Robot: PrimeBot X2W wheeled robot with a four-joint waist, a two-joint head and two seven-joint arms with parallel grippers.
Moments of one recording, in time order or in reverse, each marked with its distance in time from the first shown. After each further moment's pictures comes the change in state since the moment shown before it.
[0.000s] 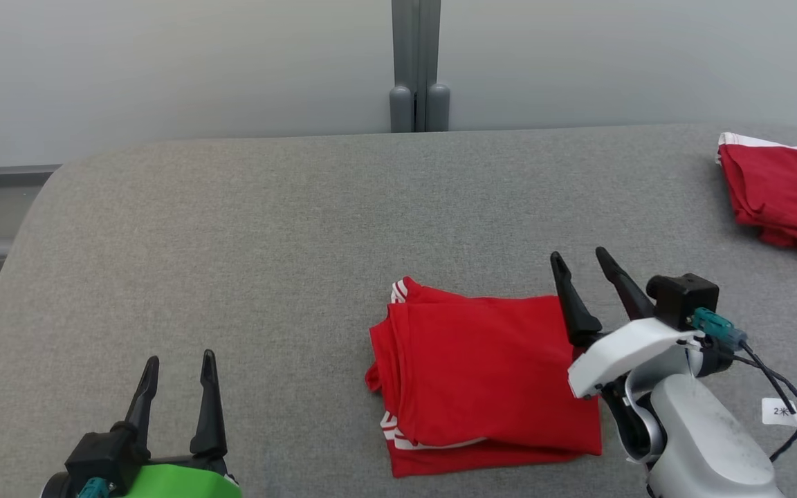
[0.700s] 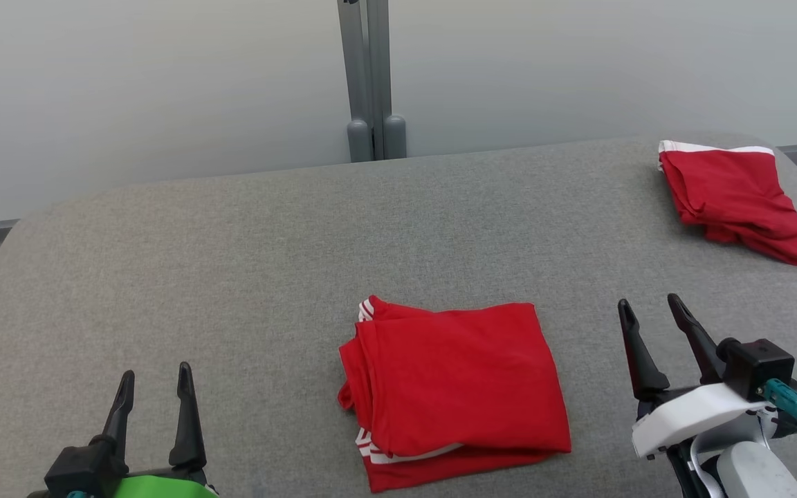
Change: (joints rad) left arm 0.026 0.000 0.058 -0.002 0.018 -0.002 0.000; right arm 0.262 -0.065 -0.148 -0.250 -0.123 0.000 0.000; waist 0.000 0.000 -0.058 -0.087
